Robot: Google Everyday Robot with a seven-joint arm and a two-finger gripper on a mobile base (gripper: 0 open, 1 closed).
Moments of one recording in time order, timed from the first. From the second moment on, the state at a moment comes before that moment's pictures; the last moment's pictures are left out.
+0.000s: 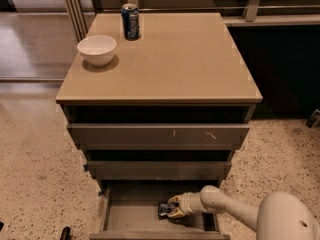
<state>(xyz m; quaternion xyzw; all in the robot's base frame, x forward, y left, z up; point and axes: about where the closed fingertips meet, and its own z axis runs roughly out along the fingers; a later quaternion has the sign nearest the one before) 0.543 -0.064 0.152 -0.63 0.67 0.19 0.33</state>
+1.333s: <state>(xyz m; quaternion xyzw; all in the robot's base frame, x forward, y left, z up) 0.547 -0.059 0.137 -0.64 0.67 0.20 0.32</state>
